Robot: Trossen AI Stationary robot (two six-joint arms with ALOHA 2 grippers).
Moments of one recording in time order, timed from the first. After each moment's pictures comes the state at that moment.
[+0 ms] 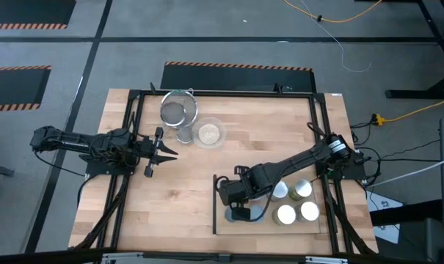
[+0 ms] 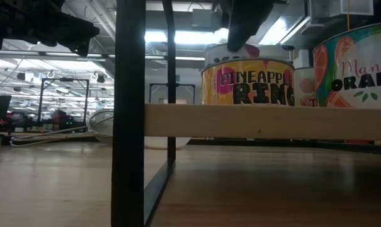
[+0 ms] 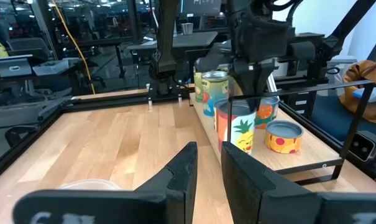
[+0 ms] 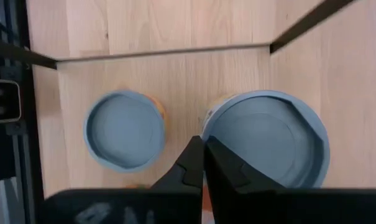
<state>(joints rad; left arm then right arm) -0.05 0.38 0.18 0.17 0.07 0.06 0.39 2.02 1.79 -1.05 0.06 0.44</state>
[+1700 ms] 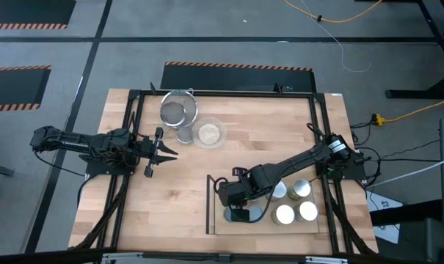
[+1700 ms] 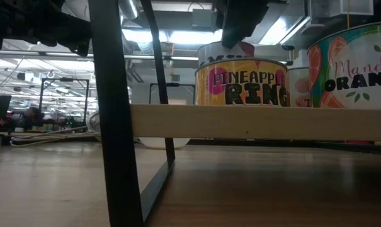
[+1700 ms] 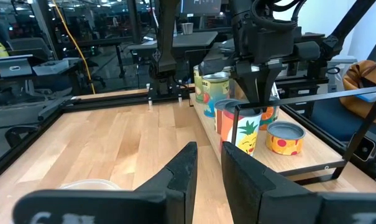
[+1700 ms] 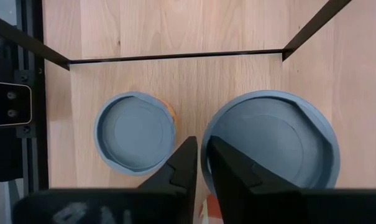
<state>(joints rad) -0.05 0.38 0.18 0.17 0.07 0.06 0.39 2.02 1.78 -1.00 0.05 0.41</state>
